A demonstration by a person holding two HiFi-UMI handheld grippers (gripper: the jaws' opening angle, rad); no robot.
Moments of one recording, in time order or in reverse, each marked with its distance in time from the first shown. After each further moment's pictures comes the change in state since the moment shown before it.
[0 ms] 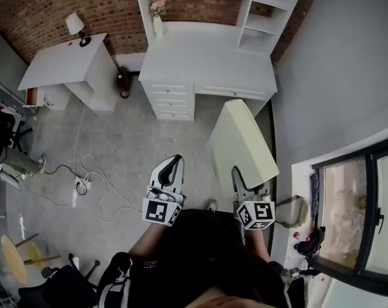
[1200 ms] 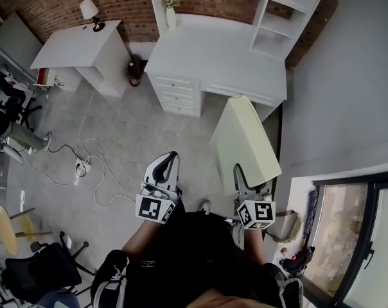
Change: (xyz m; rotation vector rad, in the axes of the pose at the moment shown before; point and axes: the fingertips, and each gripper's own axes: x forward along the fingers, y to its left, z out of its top) left arm 0.055 -0.025 -0.014 0.047 0.045 0.108; right arm 0.039 -0.081 0.008 -0.009 0.016 0.107
